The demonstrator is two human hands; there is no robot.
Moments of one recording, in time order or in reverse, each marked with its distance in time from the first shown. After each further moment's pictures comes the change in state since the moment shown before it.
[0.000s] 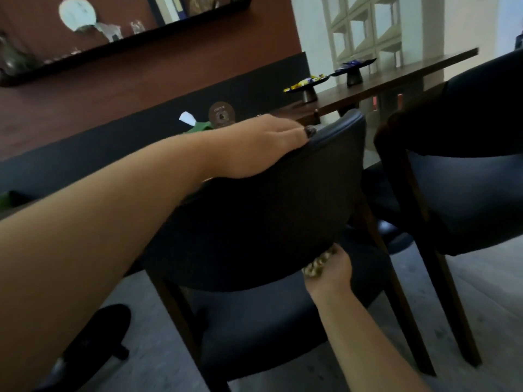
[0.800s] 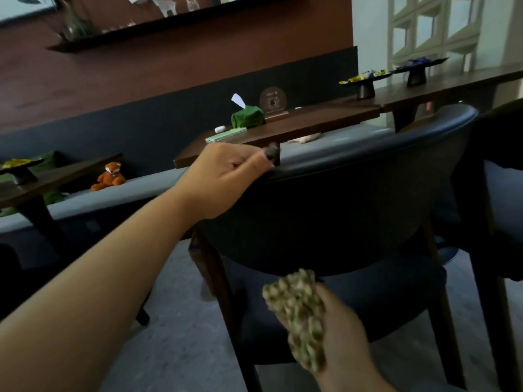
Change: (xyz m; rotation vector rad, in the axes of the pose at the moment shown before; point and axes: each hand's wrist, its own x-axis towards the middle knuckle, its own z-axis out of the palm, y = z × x) left_hand -0.112 -0.139 0.002 -0.026 0.468 0.049; right_hand -0.114 0.093 -0.006 -0.726 -0.150 0.046
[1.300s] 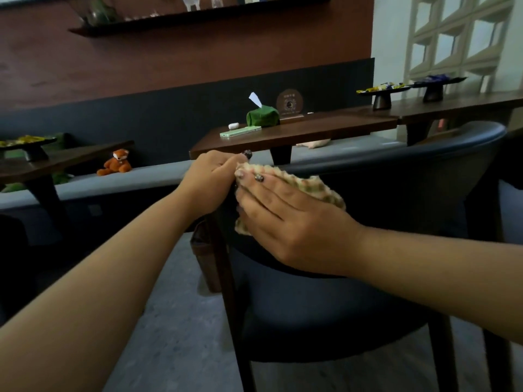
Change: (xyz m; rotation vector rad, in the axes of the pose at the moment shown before) left_hand -0.024 -0.047 -0.003 -0.193 0.172 -0.270; right_hand 0.028 -0.106 0.072 1.891 0.115 2.354
